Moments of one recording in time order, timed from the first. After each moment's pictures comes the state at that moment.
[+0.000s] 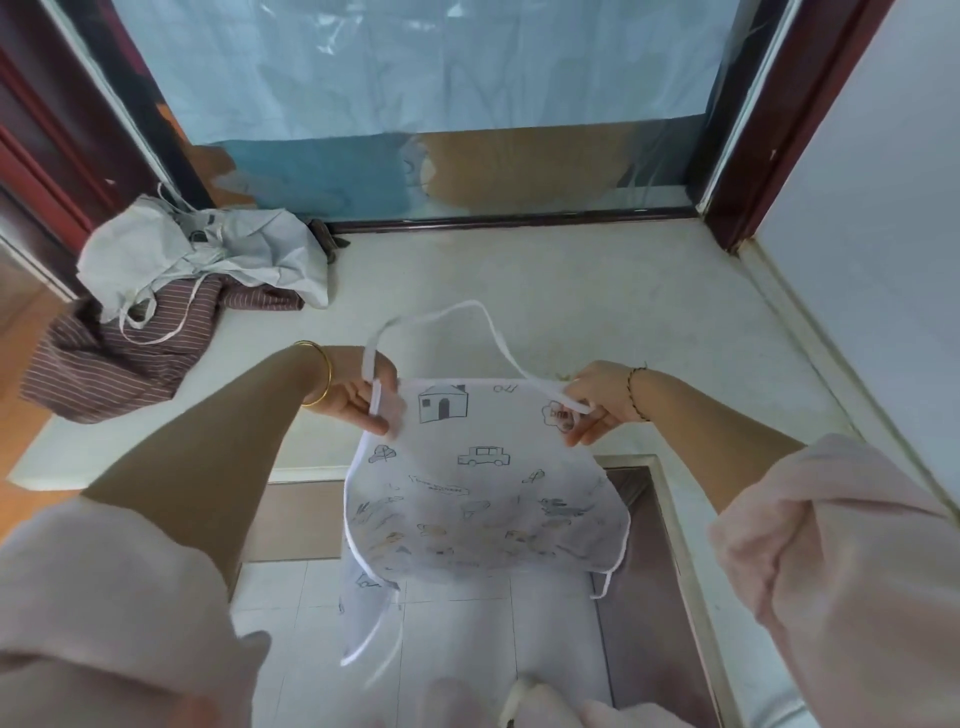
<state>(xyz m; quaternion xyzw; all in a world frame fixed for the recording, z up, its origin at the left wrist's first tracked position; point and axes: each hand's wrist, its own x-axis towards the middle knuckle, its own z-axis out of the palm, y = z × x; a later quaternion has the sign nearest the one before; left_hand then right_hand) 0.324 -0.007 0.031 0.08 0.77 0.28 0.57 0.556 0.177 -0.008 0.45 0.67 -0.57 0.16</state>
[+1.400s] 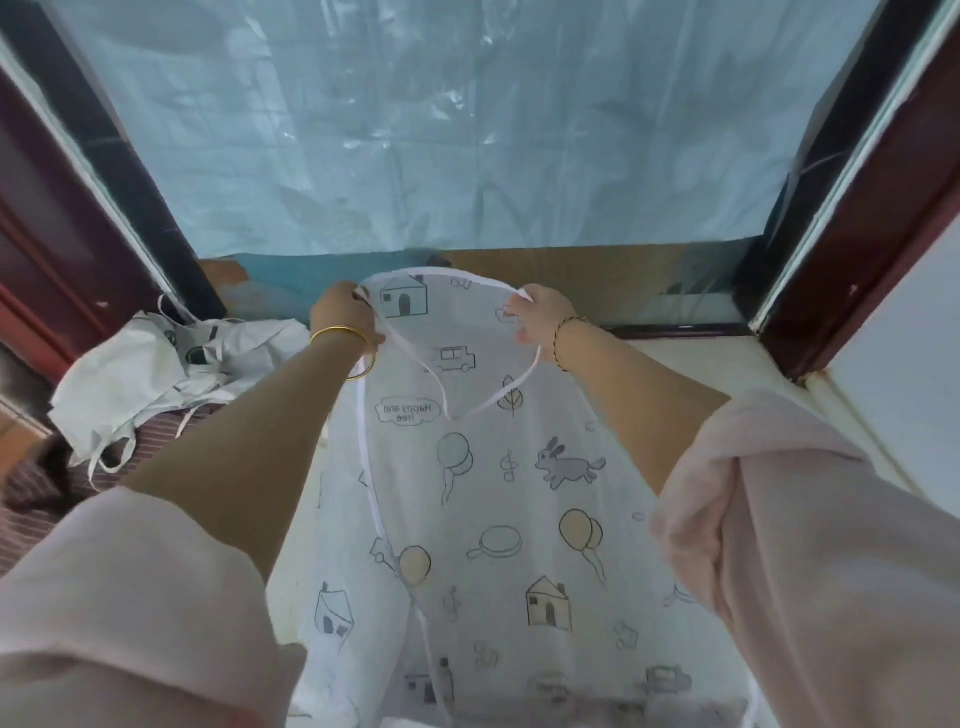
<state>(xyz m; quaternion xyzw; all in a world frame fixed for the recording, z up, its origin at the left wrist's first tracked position) 0.139 0.180 0.090 0.21 0.90 0.37 0.08 0.297 0.330 0.079 0.38 0.77 -0.49 -0.14</state>
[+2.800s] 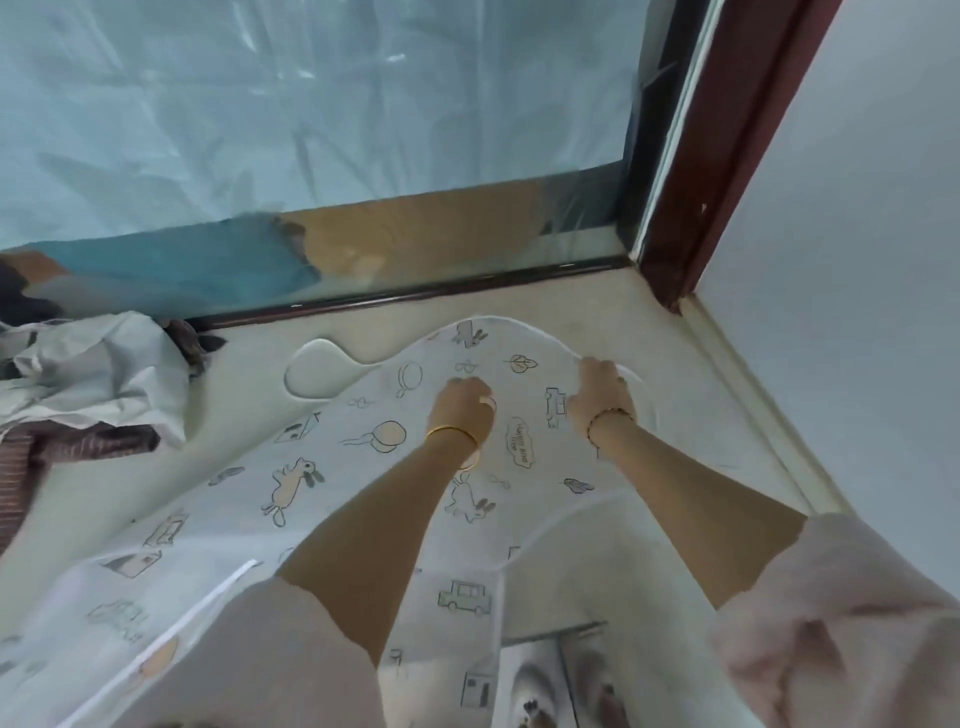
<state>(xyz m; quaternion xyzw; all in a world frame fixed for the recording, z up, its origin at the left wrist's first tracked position) 0.391 0.312 -0.049 0.42 0.85 0.21 0.25 0.527 0.413 -0.057 0.58 0.78 -0.23 -0.04</state>
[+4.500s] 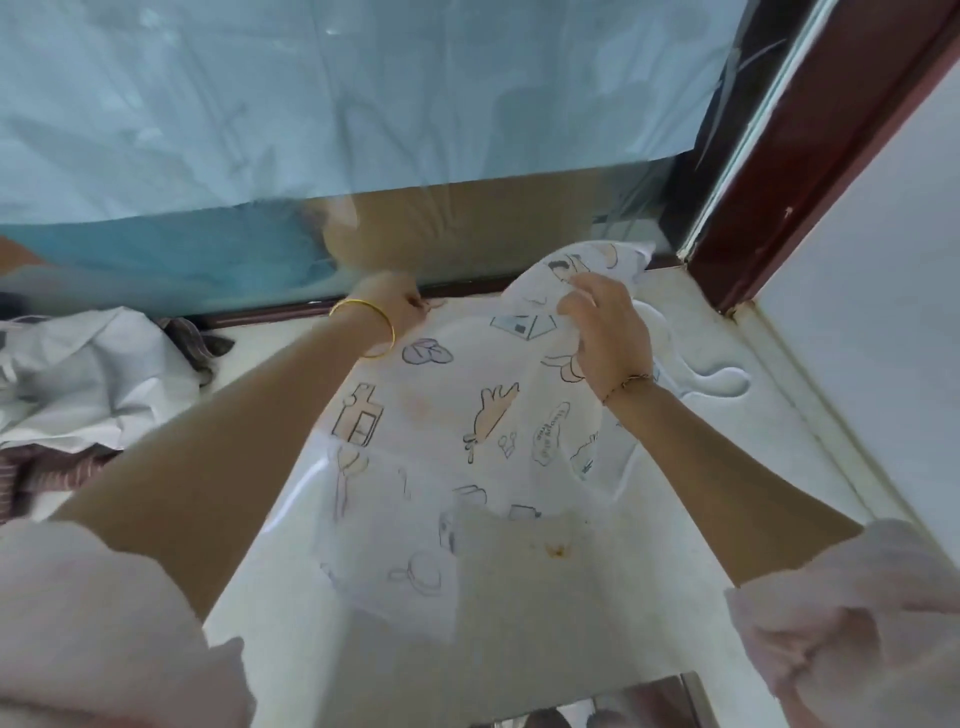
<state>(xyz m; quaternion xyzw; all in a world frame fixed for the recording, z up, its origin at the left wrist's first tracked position) 0.193 0.339 0.035 0.52 0.84 0.06 0.14 0.410 0.423 -0.013 0.36 0.89 -0.03 -0.26</state>
